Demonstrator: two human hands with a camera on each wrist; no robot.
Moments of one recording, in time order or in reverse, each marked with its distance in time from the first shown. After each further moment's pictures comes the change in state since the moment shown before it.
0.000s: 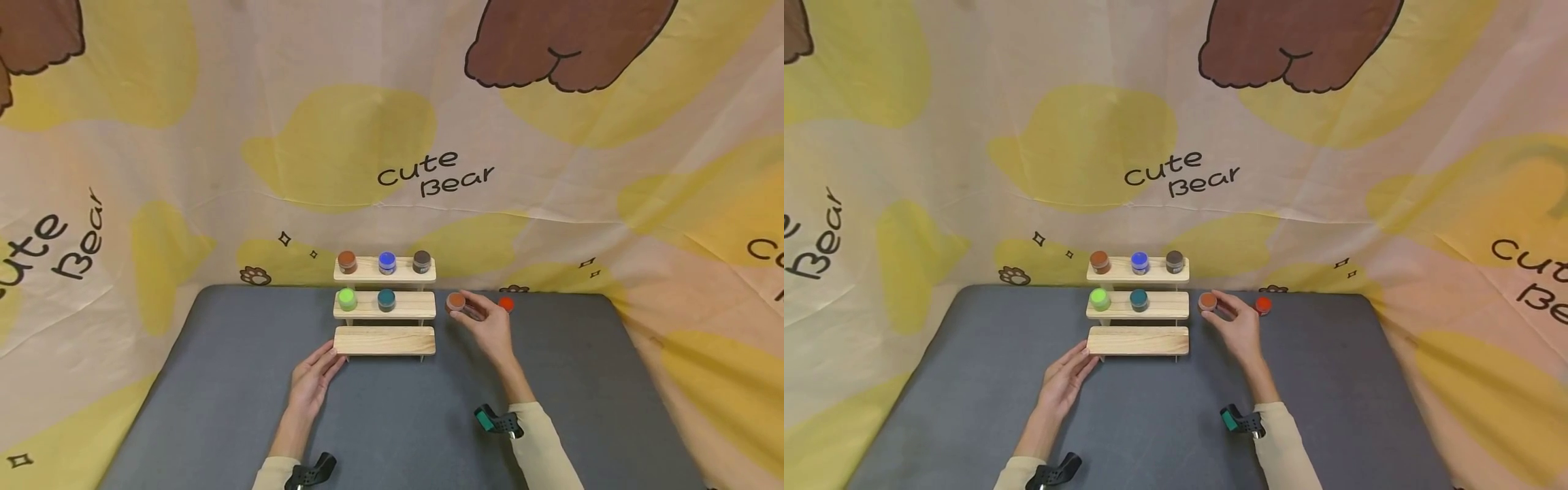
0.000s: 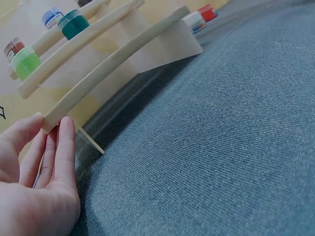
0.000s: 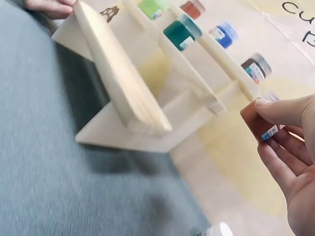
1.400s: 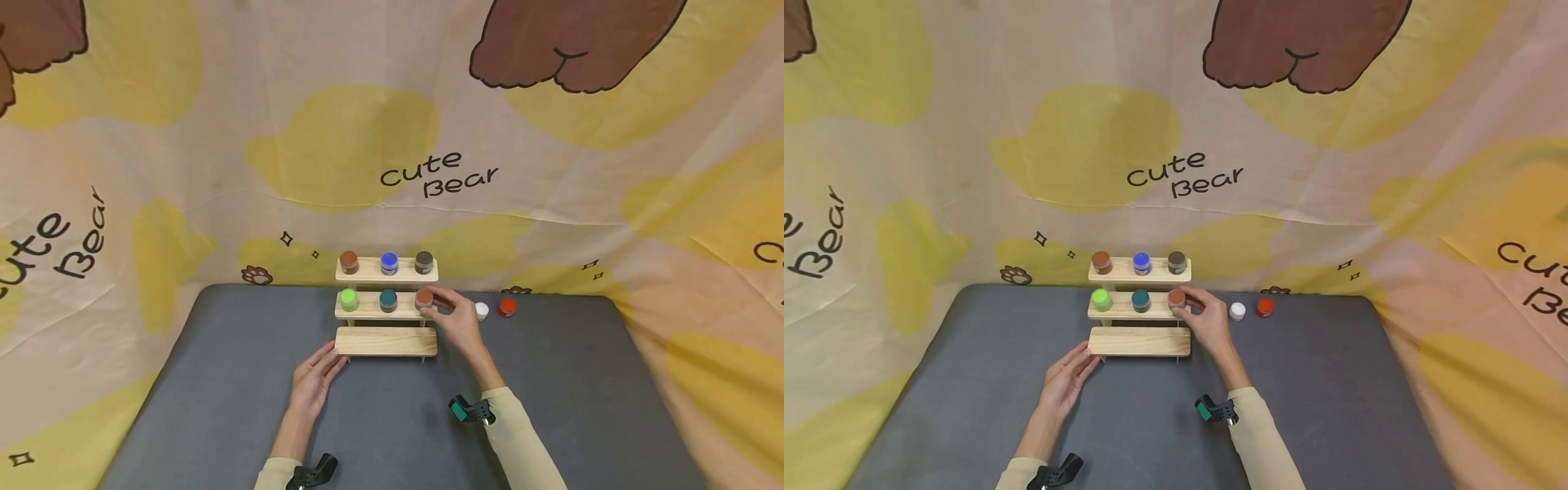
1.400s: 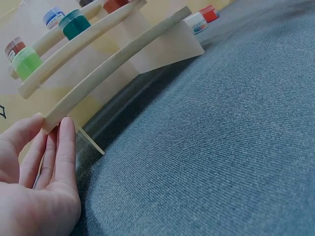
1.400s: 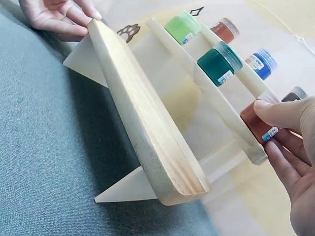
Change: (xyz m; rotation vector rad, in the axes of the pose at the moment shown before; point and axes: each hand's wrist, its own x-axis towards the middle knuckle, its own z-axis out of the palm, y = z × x) left_hand -0.001 0.000 0.001 0.008 0.007 -0.009; right_hand 0.014 -0.010 0.052 0.038 -0.129 -0.036
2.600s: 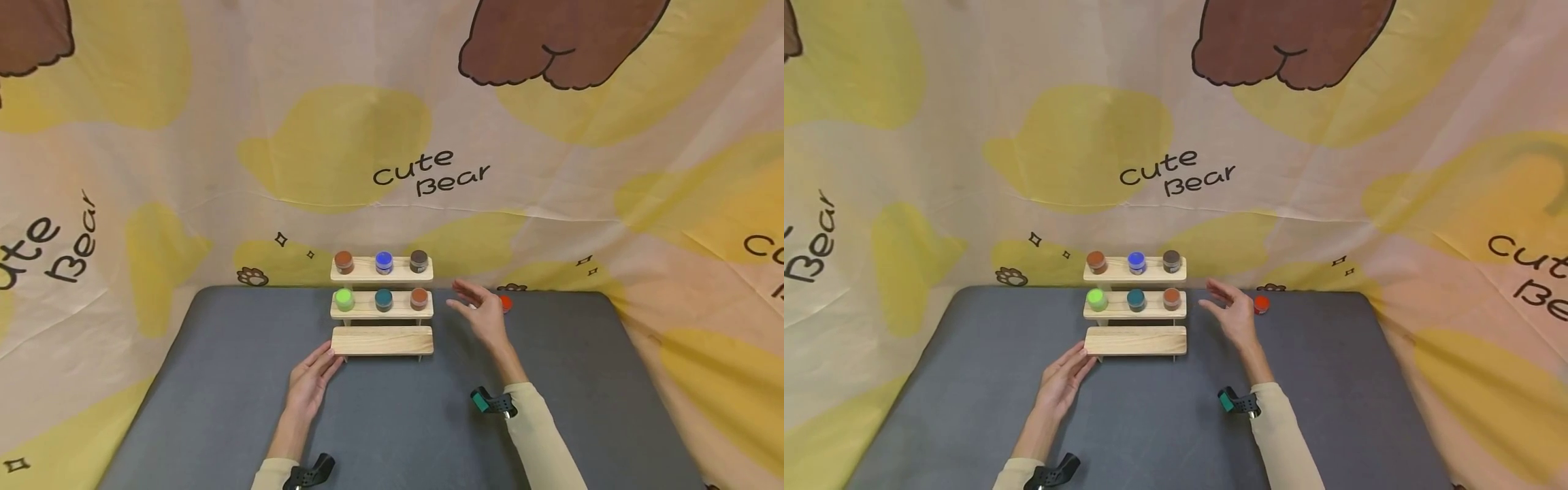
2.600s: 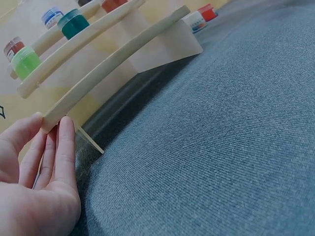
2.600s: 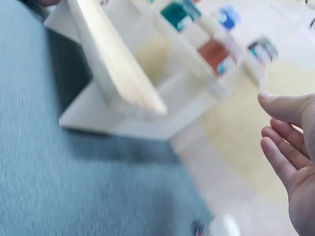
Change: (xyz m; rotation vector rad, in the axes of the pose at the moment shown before) left_hand -0.001 -0.001 -0.001 0.004 -0.016 -0.008; right_hand -0.006 -0.018 -0.054 0.027 0.025 0.030
